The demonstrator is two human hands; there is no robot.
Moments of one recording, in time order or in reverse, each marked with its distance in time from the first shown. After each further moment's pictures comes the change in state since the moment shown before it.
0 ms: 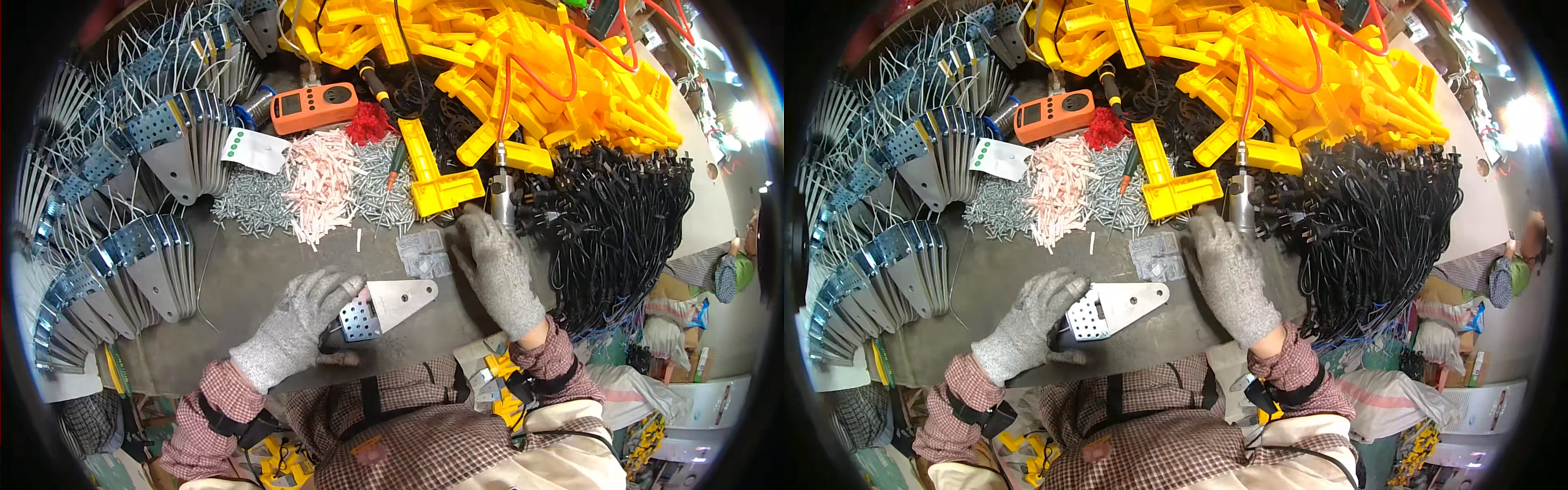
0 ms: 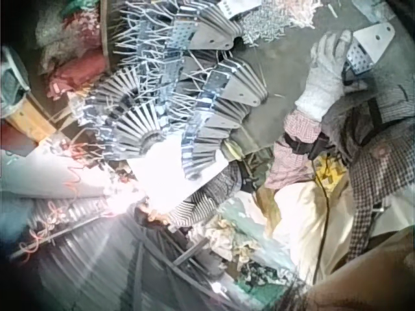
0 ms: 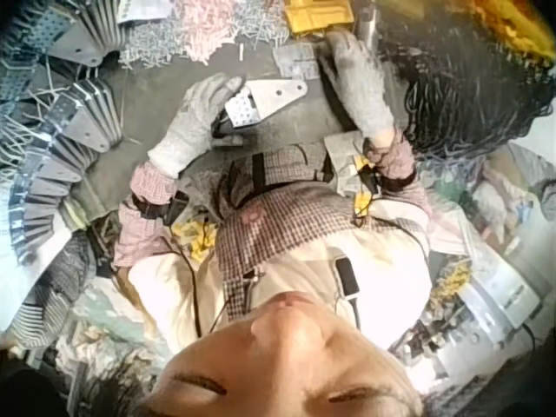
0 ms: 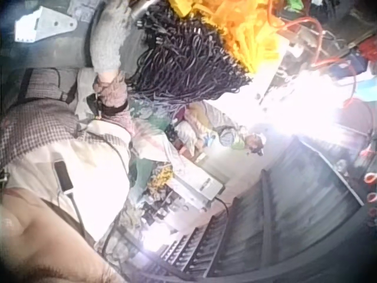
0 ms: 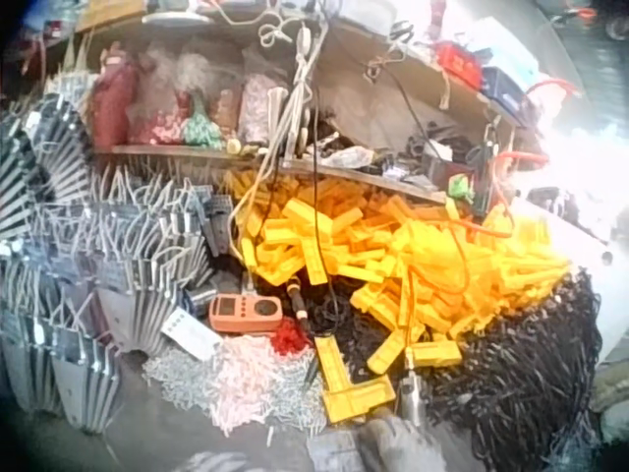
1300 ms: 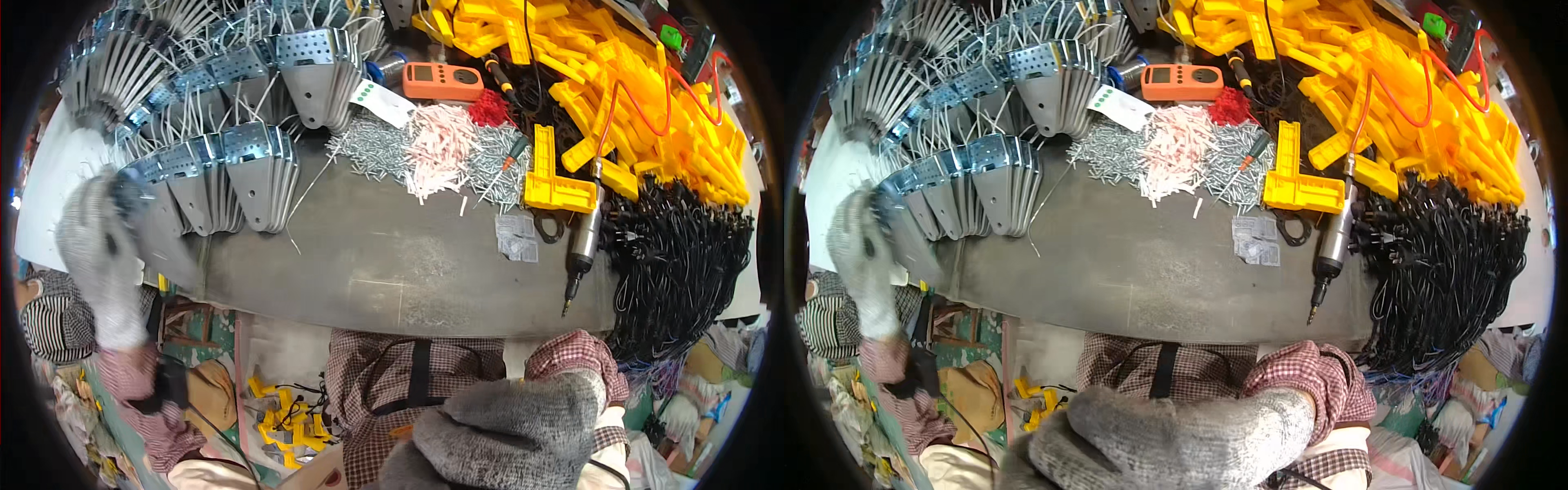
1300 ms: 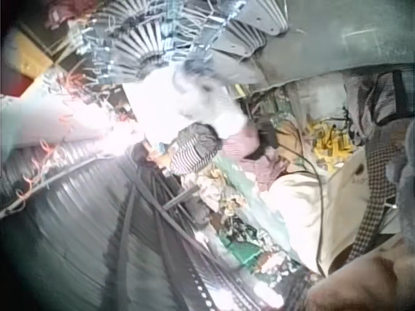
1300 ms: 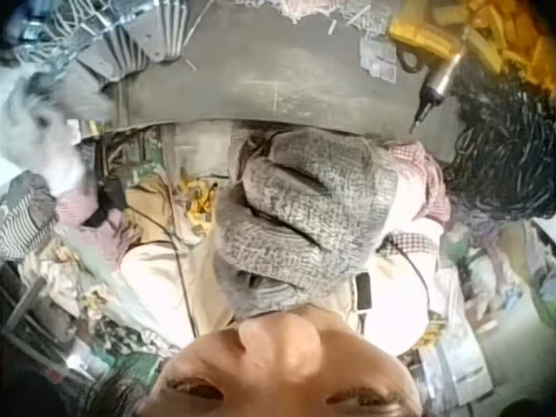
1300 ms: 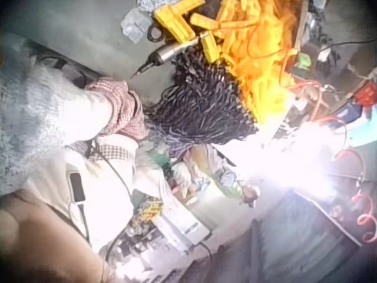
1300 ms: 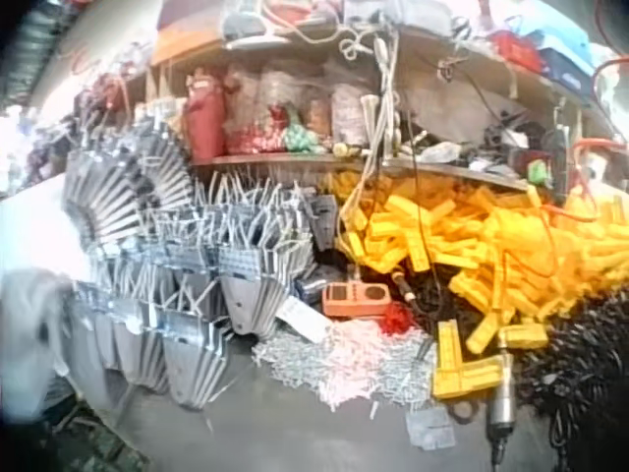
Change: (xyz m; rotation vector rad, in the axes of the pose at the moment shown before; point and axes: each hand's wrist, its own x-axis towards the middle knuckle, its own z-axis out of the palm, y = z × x) left_hand -0.194 0.027 -0.200 1.227 0.644 -0.580; right_hand -0.035 -0.159 -0.113 0.853 0.478 -0.887
